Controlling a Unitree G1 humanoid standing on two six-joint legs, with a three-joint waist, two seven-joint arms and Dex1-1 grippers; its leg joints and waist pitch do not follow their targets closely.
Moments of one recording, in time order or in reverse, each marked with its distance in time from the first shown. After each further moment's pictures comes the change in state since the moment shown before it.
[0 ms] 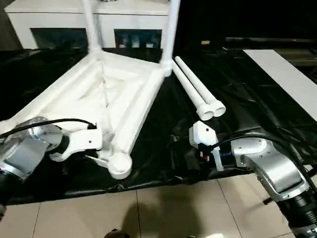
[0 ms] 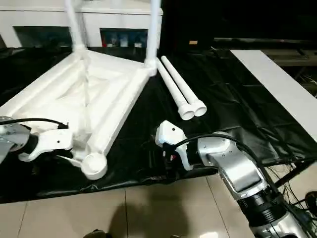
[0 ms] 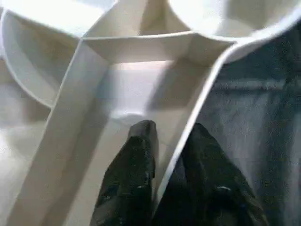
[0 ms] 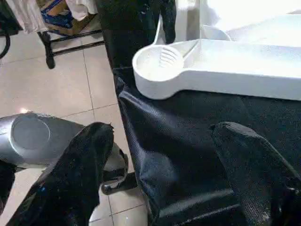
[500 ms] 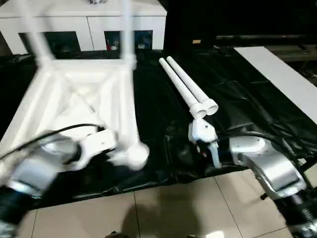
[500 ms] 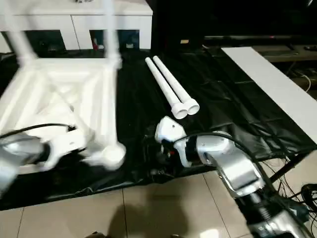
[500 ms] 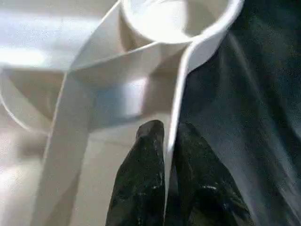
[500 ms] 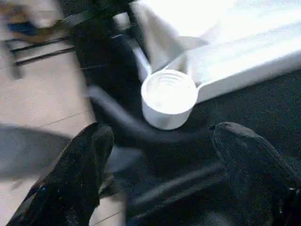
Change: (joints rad) left arm 0.099 -0.202 0.079 -0.177 0.003 0.247 0.267; right arm -0.039 0.058 -0.025 0.087 -0.046 -0.002 -0.155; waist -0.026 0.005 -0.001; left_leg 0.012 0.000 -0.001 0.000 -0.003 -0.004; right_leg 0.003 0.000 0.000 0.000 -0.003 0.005
